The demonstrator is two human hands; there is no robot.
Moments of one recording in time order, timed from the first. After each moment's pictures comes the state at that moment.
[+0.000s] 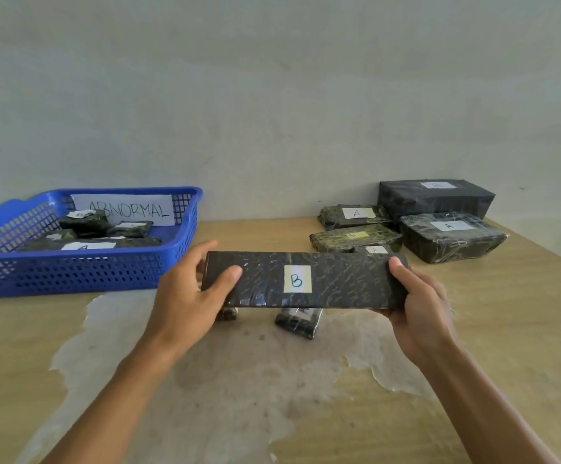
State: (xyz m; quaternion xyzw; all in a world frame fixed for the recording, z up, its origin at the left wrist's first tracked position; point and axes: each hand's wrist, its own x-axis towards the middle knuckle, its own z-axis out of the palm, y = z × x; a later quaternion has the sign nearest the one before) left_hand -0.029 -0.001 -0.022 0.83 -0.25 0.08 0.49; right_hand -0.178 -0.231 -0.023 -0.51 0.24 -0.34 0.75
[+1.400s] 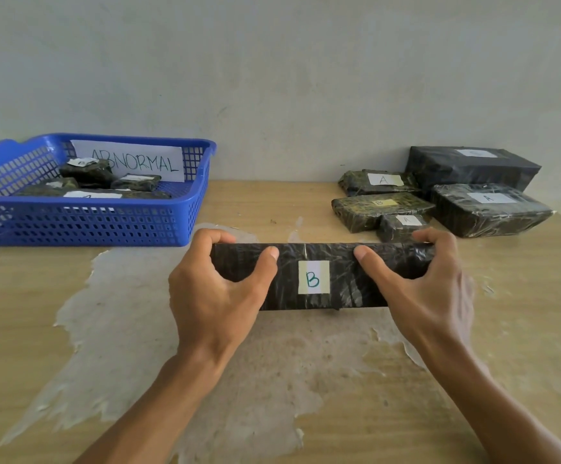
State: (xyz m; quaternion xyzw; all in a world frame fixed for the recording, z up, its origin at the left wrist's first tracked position) left_hand -0.070 -0.012 -0.044 0.76 -0.14 0.20 0.60; right_hand -0.172 -0.187 -0.039 -0.78 0.36 -0.38 0.34
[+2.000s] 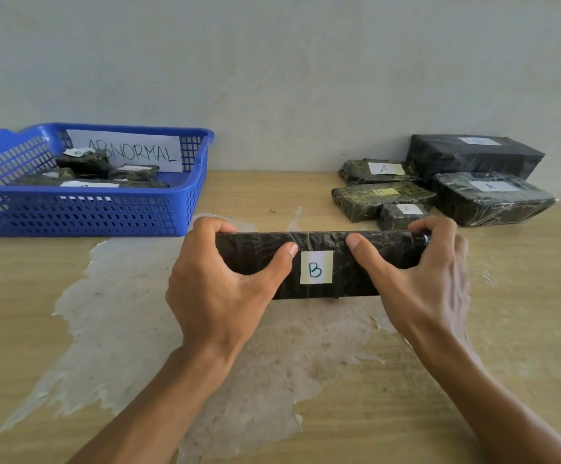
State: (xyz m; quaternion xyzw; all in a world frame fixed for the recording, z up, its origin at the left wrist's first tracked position) left_hand -0.078 -0.016 -0.046 0.80 -0.14 0.25 0.53; right_hand -0.172 -0.178 -0.035 -0.79 0.36 -0.37 0.34
